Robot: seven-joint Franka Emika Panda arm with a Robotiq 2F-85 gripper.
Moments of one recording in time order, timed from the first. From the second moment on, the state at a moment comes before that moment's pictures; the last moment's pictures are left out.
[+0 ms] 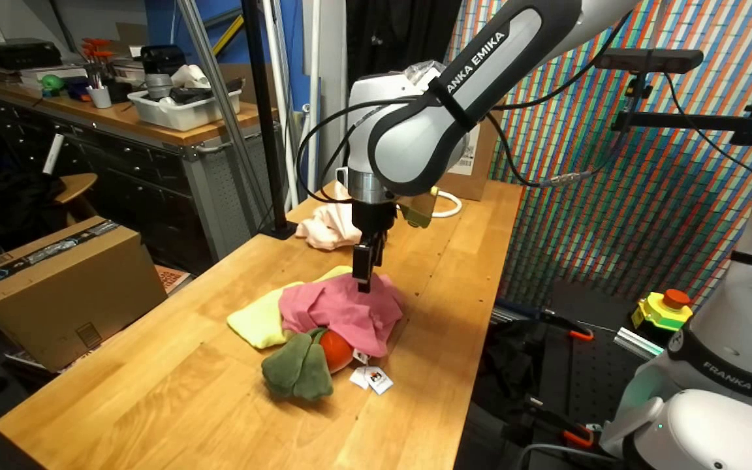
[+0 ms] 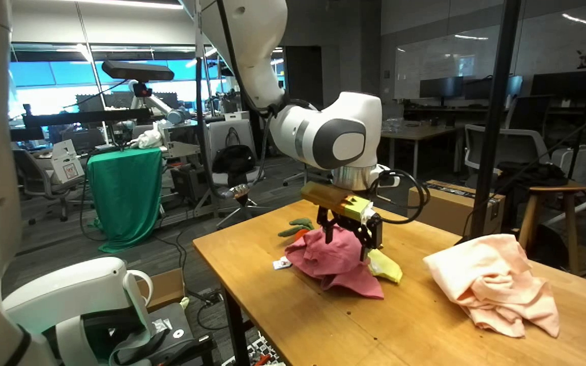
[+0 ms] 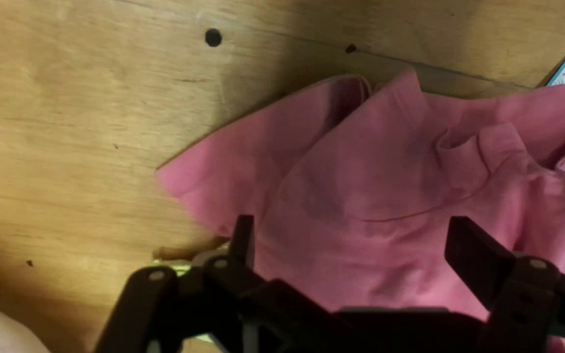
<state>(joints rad) 0.04 0.28 0.11 -2.21 0.09 2.48 -0.22</state>
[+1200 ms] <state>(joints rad) 0.03 0.35 0.18 -2.24 0.08 2.66 -0.47</state>
